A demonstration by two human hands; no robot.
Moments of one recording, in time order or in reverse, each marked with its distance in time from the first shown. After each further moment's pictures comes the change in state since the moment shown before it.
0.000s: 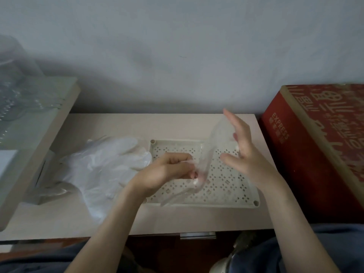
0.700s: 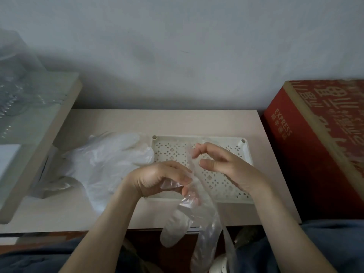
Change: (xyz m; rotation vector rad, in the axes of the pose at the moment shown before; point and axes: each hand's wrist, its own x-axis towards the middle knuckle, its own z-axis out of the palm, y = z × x) left_hand -0.008 -0.001 -0.010 -0.121 -0.379 -0.168; right_hand 0.001 0.002 0.026 0.221 -0.323 0.257
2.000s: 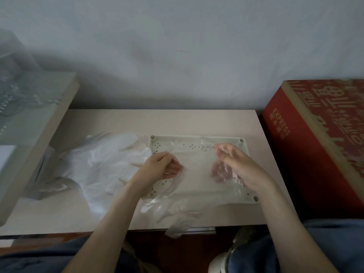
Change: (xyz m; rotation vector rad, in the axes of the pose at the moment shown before) left_hand 0.026 -0.046 -0.023 -0.050 0.819 -0.026; right_hand 0.005 0.049 -0.027 0.020 0.288 0.235
